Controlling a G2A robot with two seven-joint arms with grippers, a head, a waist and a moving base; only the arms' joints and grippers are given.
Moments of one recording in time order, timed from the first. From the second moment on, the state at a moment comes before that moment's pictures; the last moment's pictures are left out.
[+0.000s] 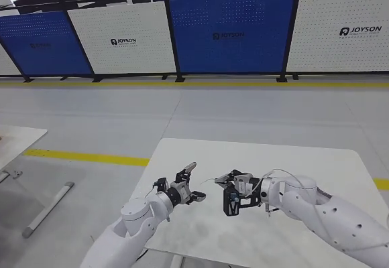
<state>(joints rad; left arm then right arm) 1.50 -1.06 -1.28 -1.79 -0.93 0.34 -0.08 -0.47 -1.06 0.17 -1.38 -1.57 -0.34 -0.28</state>
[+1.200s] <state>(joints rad) 1.47 -1.08 -1.26 -1.78 -1.11 0.31 0.07 -0.47 -1.06 0.17 -1.38 -1.57 -0.34 -0.28</state>
